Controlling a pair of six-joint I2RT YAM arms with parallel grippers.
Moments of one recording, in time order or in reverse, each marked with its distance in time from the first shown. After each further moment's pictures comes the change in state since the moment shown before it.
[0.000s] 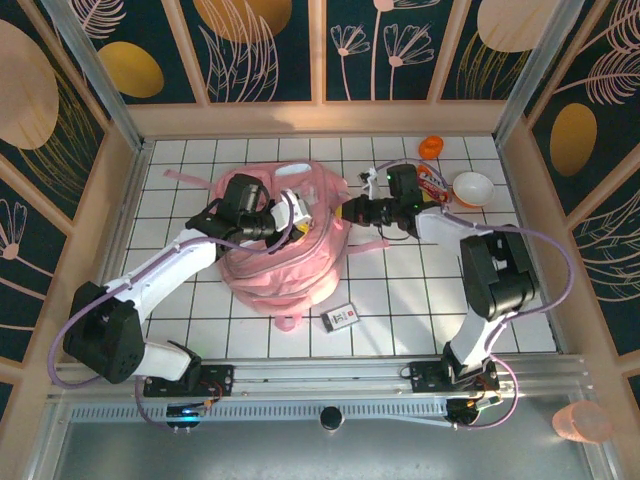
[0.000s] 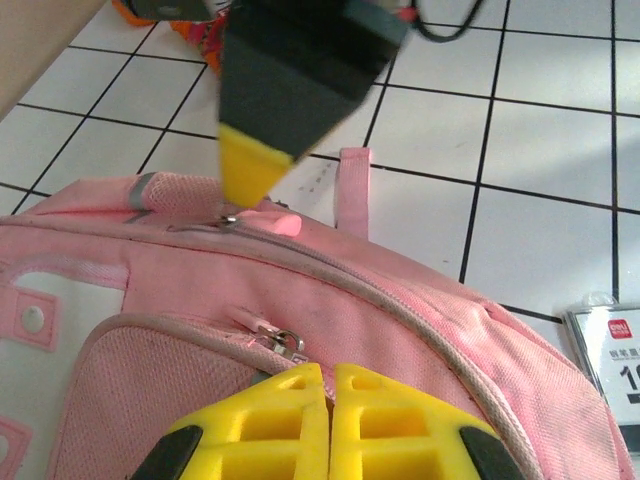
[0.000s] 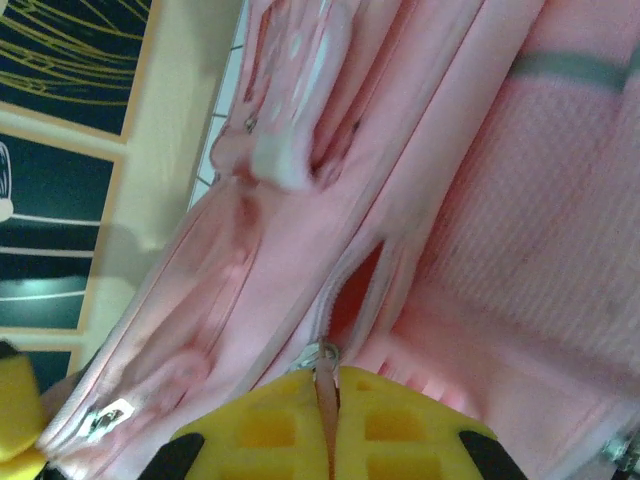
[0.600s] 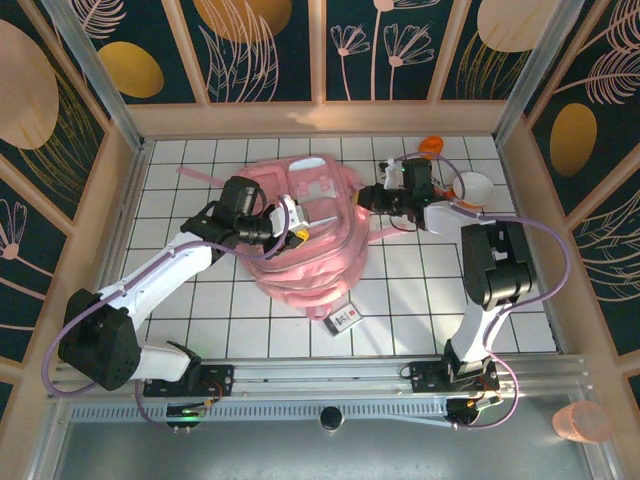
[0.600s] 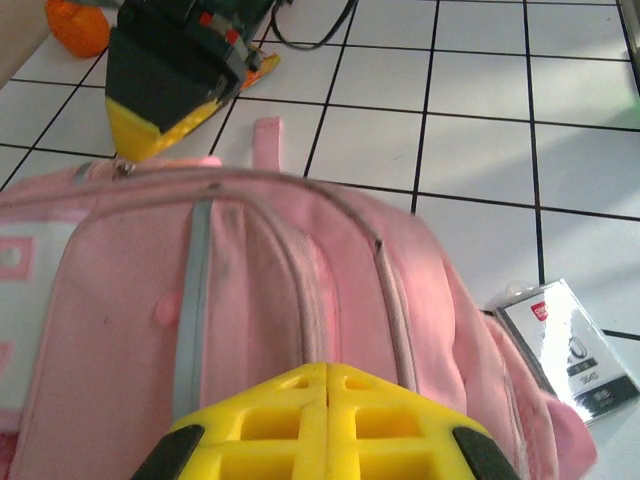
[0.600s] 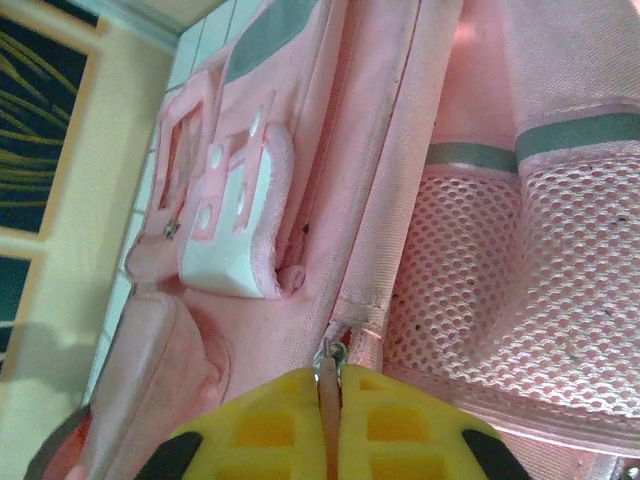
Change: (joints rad) left arm 0.005 -0.035 -0.018 -0.035 0.096 0.032; right arm -0.095 0.023 0.011 0.053 0.139 -0.027
